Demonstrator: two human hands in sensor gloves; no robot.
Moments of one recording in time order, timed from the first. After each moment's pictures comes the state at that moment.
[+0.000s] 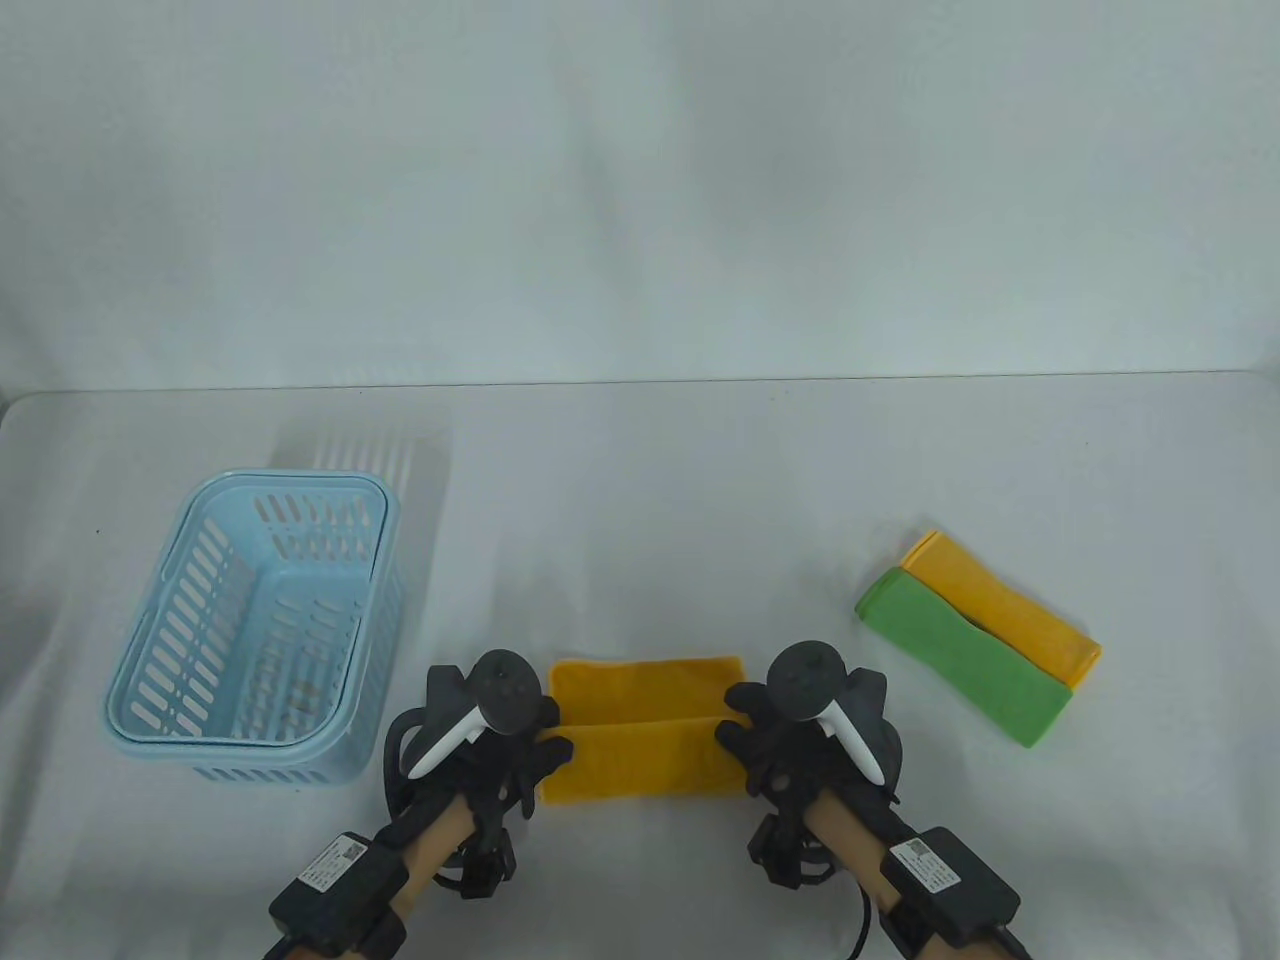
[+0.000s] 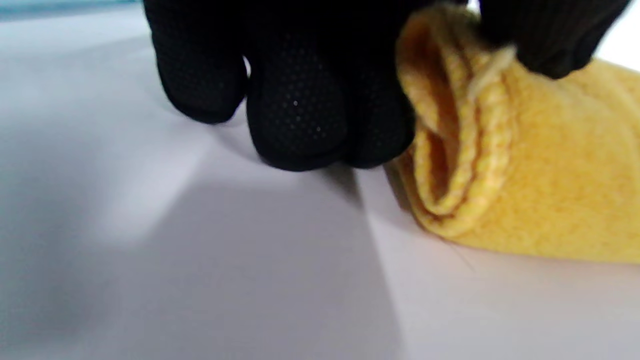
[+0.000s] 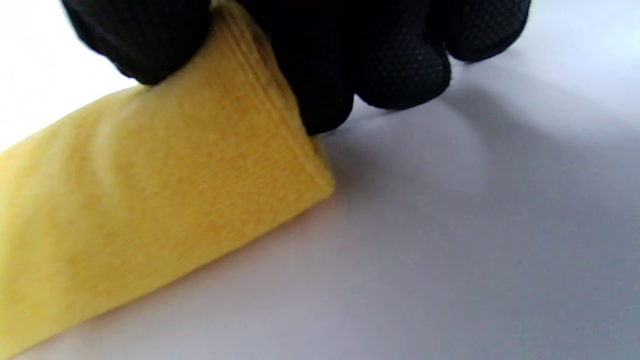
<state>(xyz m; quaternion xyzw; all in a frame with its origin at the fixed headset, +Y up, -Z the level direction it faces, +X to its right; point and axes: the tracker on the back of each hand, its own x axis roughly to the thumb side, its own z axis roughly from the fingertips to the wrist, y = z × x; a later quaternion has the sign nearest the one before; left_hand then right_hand) -0.174 -0.750 -0.329 -0.20 -0.04 0.13 0.97 0.134 -0.752 -0.327 -0.07 0.15 0.95 0.25</state>
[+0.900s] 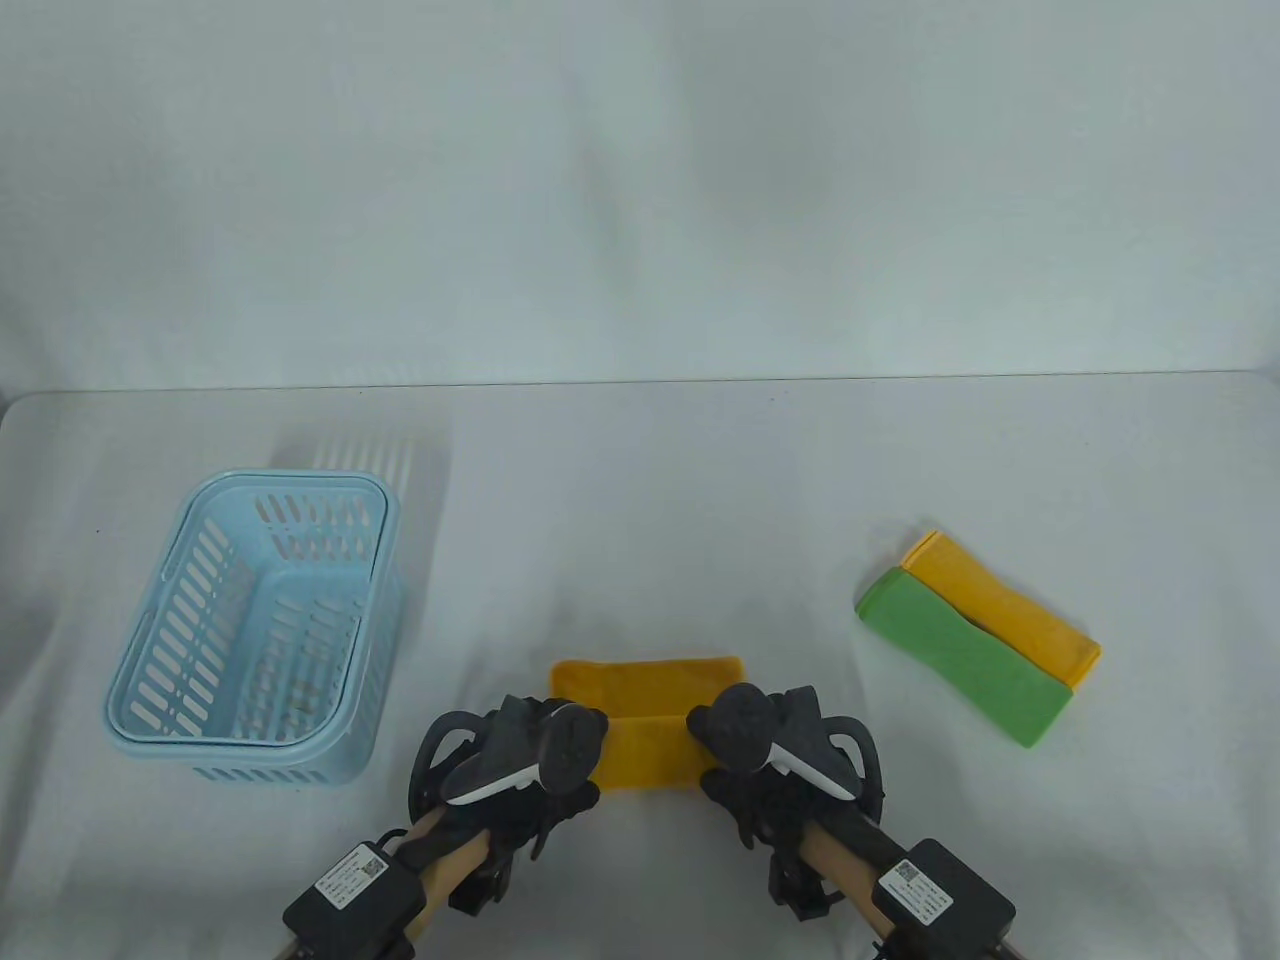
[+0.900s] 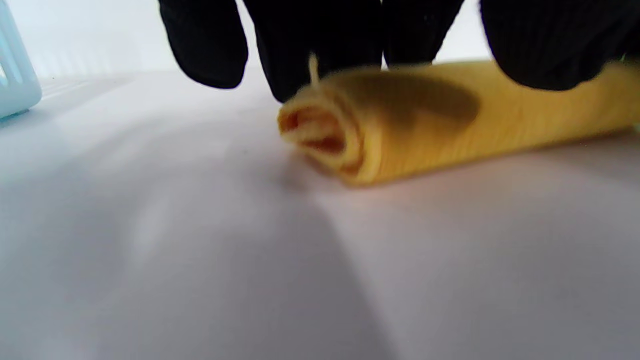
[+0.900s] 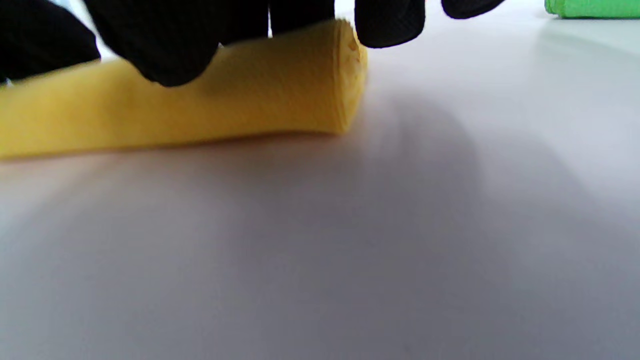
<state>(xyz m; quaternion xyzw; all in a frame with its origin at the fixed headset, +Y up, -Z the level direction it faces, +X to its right) -0.128 -0.744 -0.303 -0.15 -0.20 -0.03 0.97 0.092 -0.744 -0.303 0.10 0.15 0.98 0.07</state>
